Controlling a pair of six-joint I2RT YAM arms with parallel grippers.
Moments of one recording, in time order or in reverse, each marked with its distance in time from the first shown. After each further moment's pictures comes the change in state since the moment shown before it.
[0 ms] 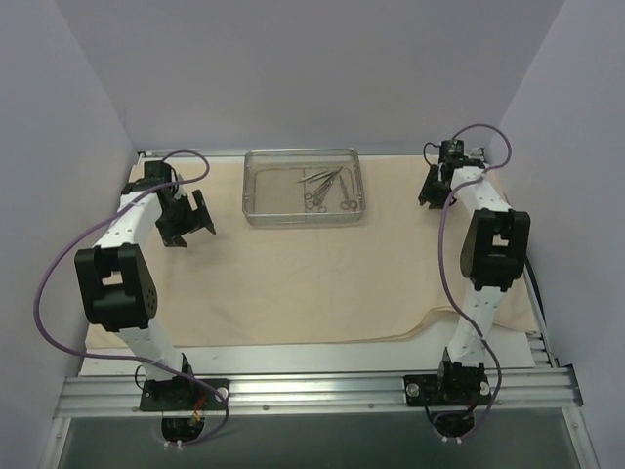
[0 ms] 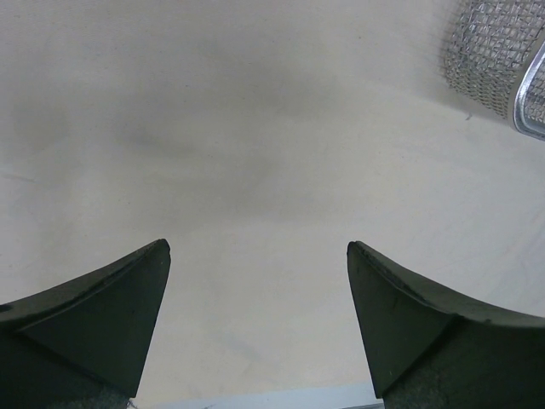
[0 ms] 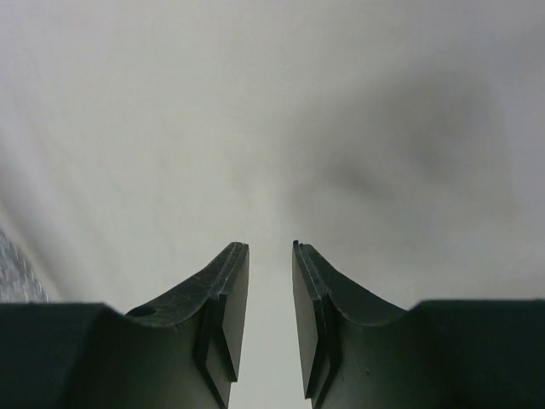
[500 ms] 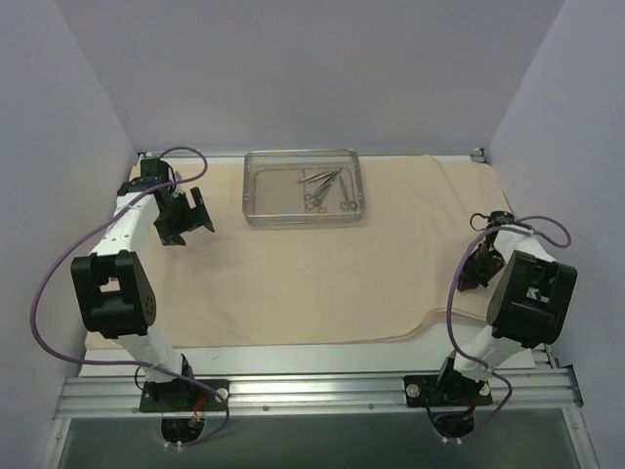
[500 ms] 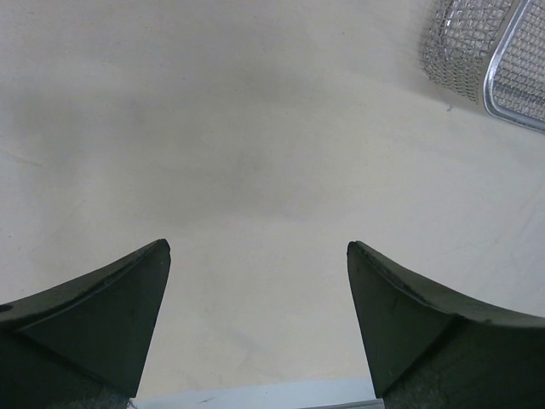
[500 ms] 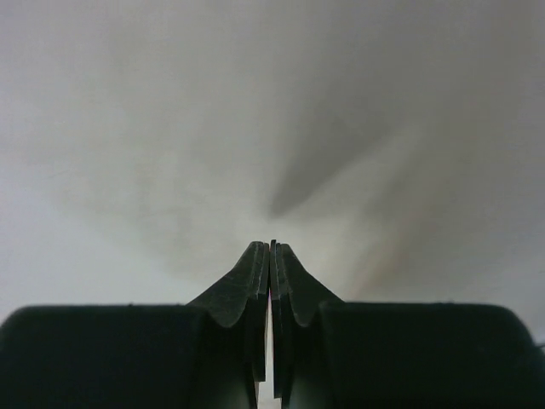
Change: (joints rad) left arm -0.001 -0.054 -0.001 -0.019 -0.020 0.001; right arm -0.232 -0.549 -0.794 -0.151 -0.051 0.190
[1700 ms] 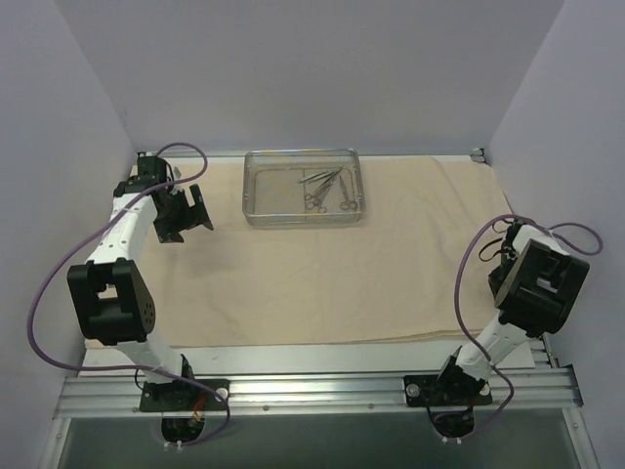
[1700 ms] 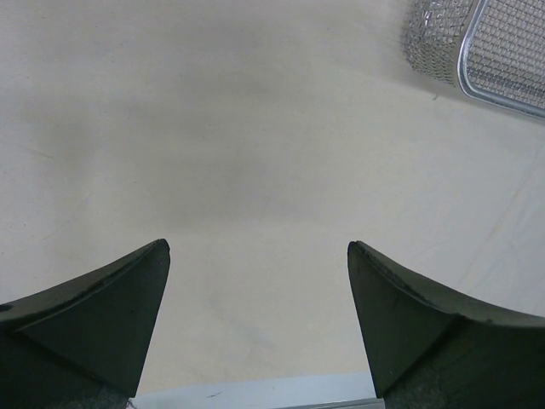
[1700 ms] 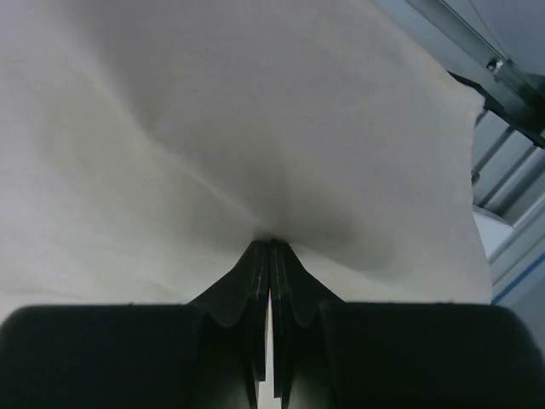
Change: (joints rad) left arm -0.006 -0.064 0.002 -0.019 -0.002 0.027; right arm -0.208 0.113 0.037 -0.010 0.325 -0.032
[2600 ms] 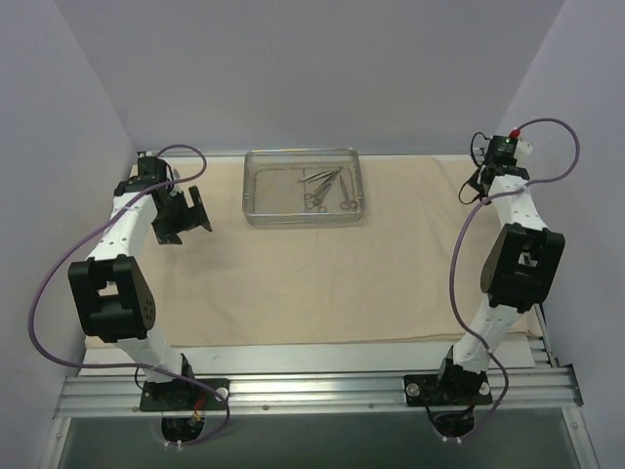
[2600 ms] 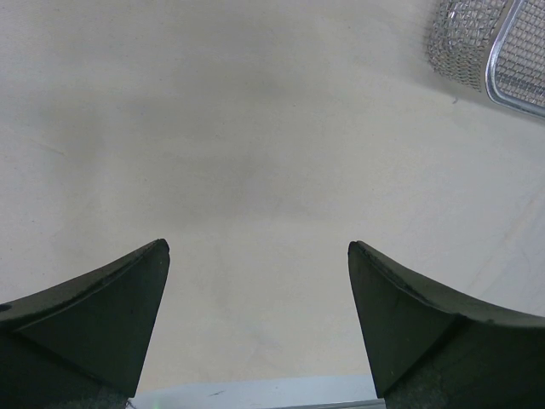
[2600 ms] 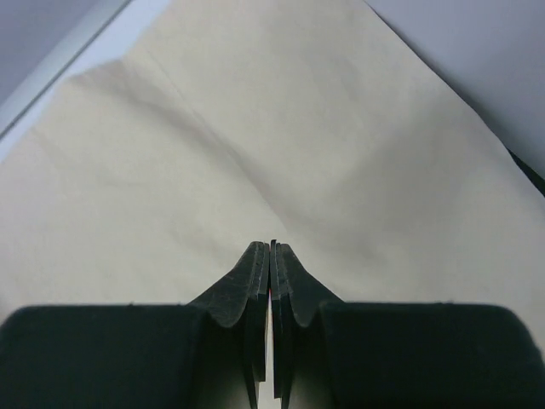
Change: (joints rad) left arm 0.008 0.024 0.000 -0.009 -0.019 -0.001; right arm 0.267 0.109 0.448 0.367 -0.121 -0.065
